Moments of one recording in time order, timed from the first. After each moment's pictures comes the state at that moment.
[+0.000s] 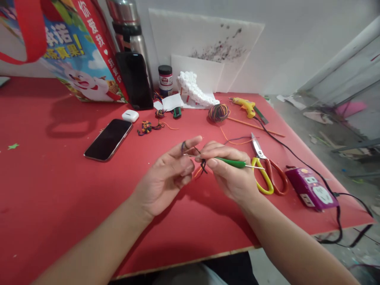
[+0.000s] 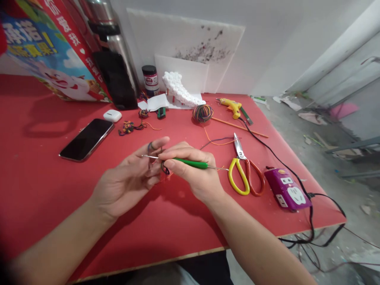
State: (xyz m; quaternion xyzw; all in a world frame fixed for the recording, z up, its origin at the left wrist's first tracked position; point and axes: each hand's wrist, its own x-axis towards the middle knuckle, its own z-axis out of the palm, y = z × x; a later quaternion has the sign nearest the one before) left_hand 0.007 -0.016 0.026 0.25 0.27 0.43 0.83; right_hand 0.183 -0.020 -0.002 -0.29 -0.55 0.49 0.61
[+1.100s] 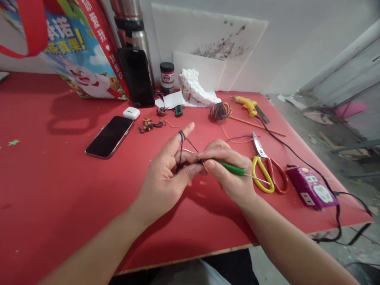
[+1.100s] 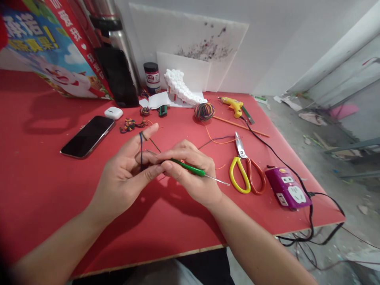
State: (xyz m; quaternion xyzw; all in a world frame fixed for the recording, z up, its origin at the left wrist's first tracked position) left_hand 0.008 -0.027 0.035 0.54 0.37 0.45 0.61; right_hand 0.178 -0.026 0.001 -0.30 -0.64 0.37 0.60
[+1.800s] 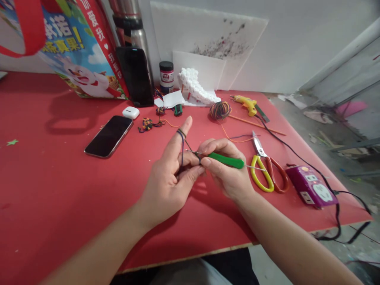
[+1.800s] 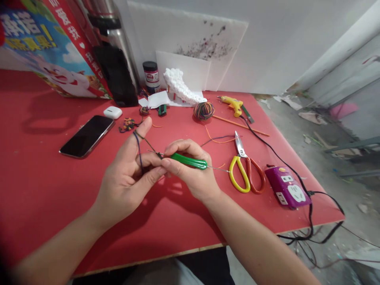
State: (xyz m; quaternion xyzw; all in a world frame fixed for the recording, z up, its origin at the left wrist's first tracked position) left_hand 0.009 -0.032 0.036 0.55 0.36 0.47 0.59; right_hand 0.172 -0.025 -0.005 -0.32 -0.50 0.53 0.61
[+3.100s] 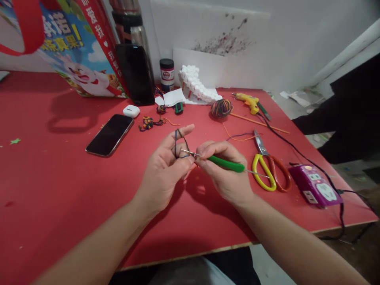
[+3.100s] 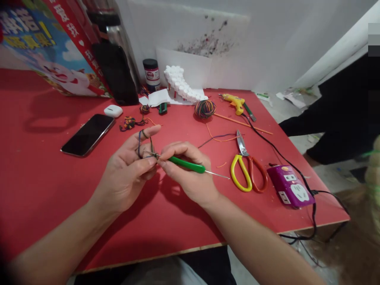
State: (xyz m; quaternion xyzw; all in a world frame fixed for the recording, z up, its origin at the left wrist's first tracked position) left_hand 0.013 -0.021 0.029 0.36 0.32 0.51 0.71; right_hand 0.166 -0.030 -0.008 -0.32 -0.54 0.47 0.62
